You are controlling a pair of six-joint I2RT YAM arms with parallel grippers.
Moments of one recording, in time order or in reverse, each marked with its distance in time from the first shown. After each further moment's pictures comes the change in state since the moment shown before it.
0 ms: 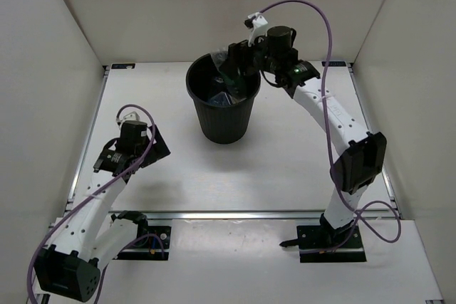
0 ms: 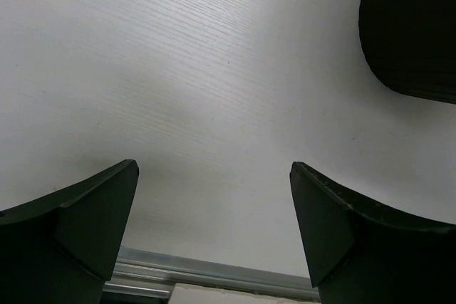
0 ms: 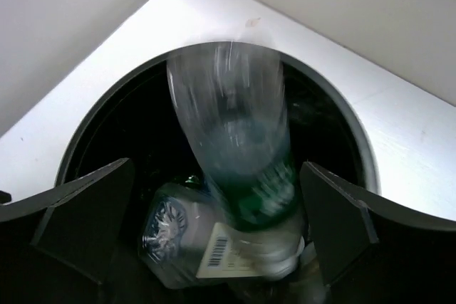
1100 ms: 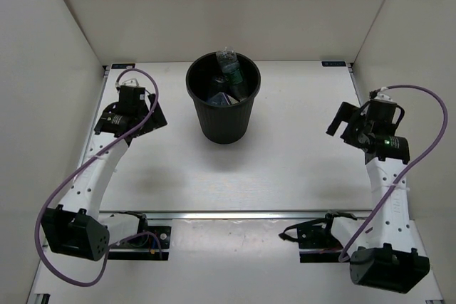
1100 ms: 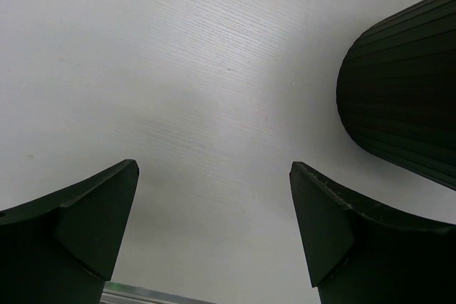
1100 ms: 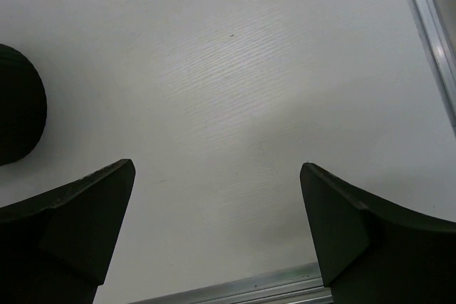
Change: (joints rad) left arm 0.058 0.314 0.362 -0.008 -0.059 0.154; right arm -0.680 -0.851 -0.794 -0.513 0.314 0.149
